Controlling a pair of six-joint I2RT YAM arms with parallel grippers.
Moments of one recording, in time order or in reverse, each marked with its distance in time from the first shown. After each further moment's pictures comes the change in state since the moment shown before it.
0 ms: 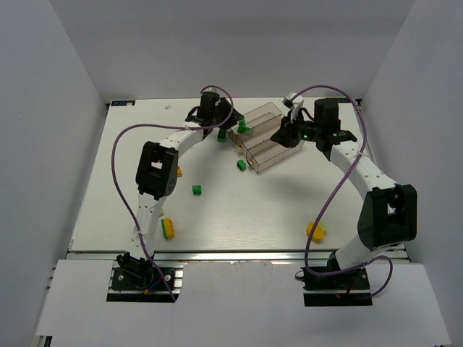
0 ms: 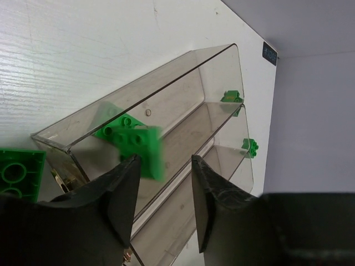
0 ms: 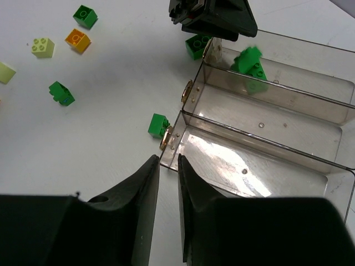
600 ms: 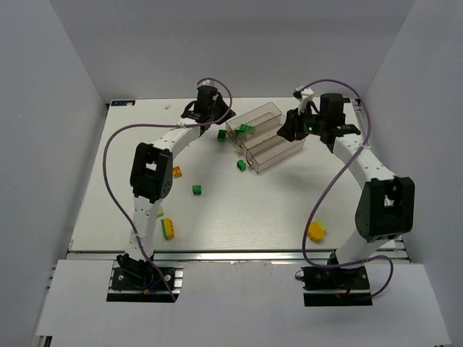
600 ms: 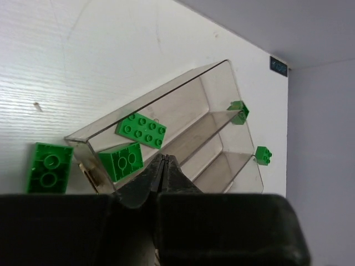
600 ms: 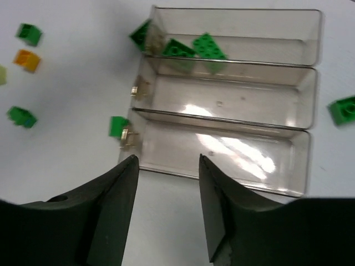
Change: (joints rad) left arm -0.002 -0.078 -0.005 -0.064 -0.101 0.109; right arm -0.055 0.055 0.062 -0.033 0.082 0.079
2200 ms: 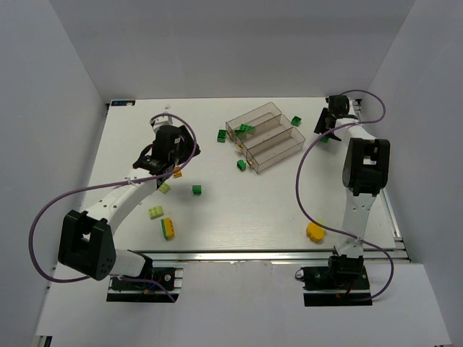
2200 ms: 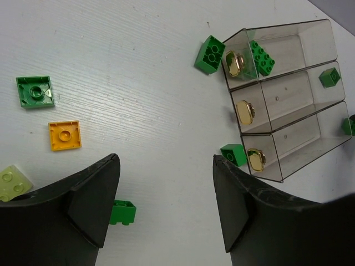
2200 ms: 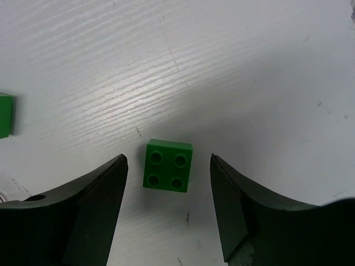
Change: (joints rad) left arm 0.014 -0.954 -0.974 -0.062 -0.343 0.150; right arm -0.201 0.616 0.432 -0.116 0.845 0.424
